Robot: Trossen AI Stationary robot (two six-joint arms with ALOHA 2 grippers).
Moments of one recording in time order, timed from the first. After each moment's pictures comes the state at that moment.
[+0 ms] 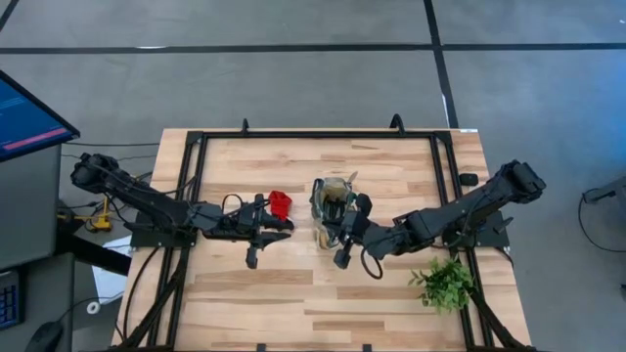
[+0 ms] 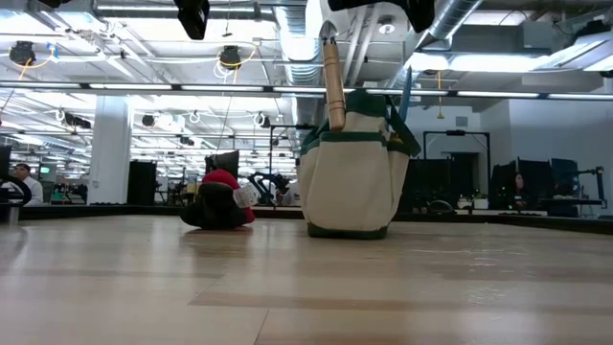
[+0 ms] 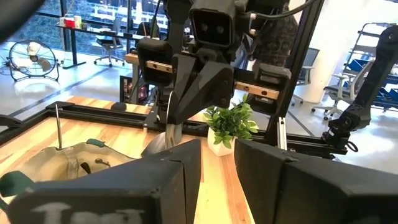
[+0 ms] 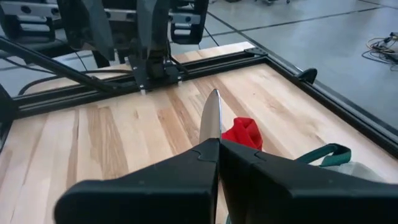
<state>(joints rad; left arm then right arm) -0.37 1.14 0.56 0.58 -0.36 -0.16 0.42 1.51 1.10 -0.07 0.73 0.36</state>
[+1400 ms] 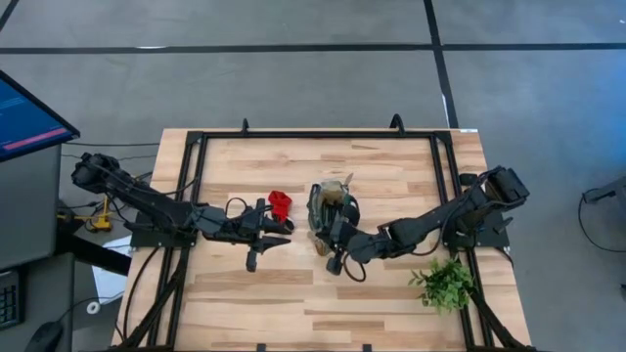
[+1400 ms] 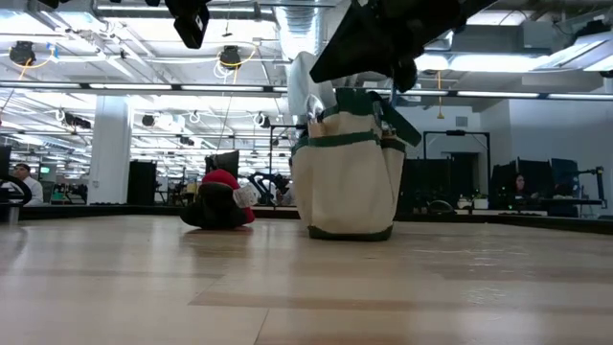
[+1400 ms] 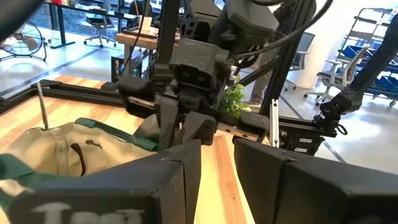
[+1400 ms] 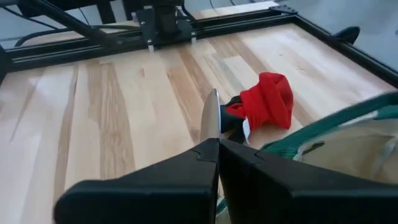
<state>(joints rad) -0.38 1.15 0.56 0.51 -0.33 -0.21 0.38 1.66 0.99 0.12 0.61 0.37</state>
